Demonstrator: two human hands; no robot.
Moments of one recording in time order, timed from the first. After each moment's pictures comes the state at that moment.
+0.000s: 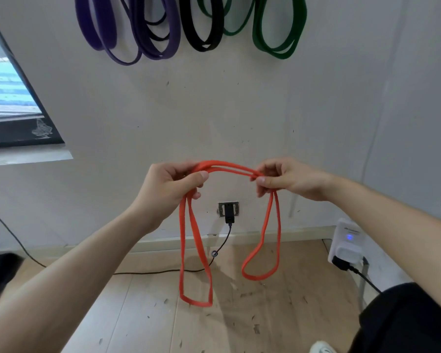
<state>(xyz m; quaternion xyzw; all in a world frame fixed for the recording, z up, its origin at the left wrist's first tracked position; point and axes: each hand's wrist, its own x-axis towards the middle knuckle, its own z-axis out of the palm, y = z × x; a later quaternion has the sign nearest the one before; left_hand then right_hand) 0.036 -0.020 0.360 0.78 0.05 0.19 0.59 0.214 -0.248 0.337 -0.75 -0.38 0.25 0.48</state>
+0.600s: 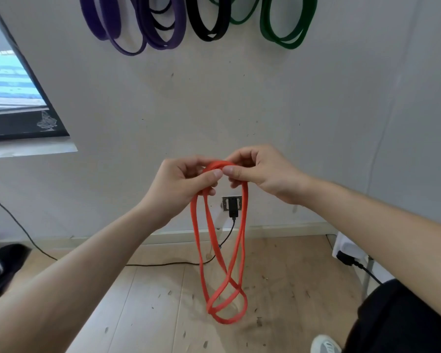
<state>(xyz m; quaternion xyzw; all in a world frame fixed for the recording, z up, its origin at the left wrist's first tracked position) 0.033 -0.027 0.357 0.80 0.02 0.18 0.57 0.148 -0.198 0.359 -0.71 -0.40 0.17 0.56</state>
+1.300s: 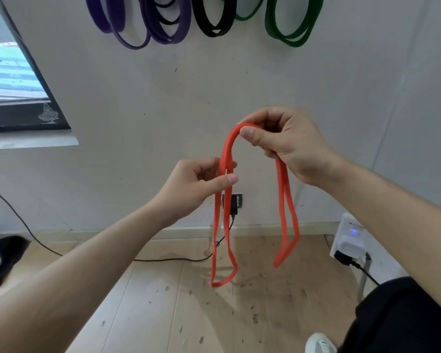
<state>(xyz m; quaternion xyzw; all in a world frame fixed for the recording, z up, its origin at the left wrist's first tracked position) 0.035 -0.041 0.352 0.83 0.00 0.14 0.54 0.144 -0.220 0.400 -0.65 -0.42 0.05 0.64</state>
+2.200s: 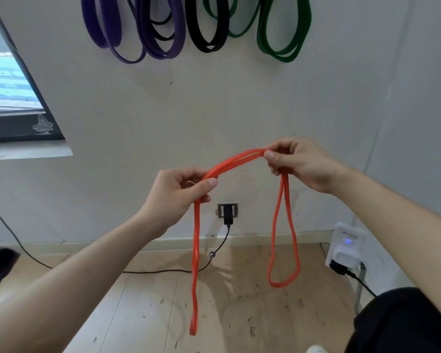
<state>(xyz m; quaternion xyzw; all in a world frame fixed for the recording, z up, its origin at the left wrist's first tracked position) 0.036 -0.029 0.349 0.79 0.06 0.19 0.58 0.212 -0.251 0.365 -0.68 -0.34 0.17 0.63</state>
